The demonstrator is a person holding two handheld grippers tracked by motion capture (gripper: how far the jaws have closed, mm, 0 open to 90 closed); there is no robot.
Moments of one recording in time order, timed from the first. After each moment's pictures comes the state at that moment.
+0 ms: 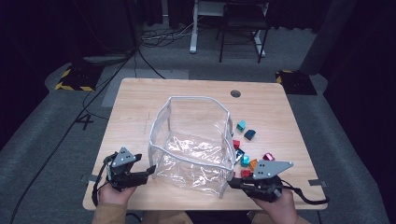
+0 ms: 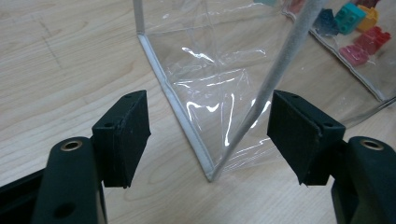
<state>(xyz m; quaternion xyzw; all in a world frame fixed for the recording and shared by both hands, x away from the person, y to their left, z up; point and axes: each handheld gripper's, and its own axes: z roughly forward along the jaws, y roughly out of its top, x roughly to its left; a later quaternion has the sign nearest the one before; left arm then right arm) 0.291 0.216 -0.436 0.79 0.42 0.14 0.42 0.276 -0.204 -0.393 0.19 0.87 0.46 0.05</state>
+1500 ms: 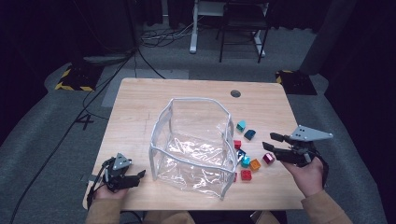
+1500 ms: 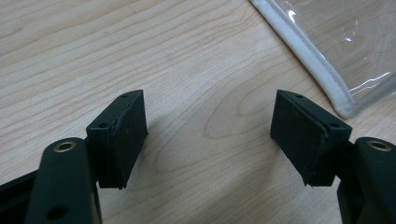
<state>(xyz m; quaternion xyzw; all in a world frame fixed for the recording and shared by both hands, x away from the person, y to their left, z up) 0.311 0.253 -0.504 0.81 0.44 0.17 0.34 0.358 -0.299 -0.371 0.32 0.81 0.44 0.21</state>
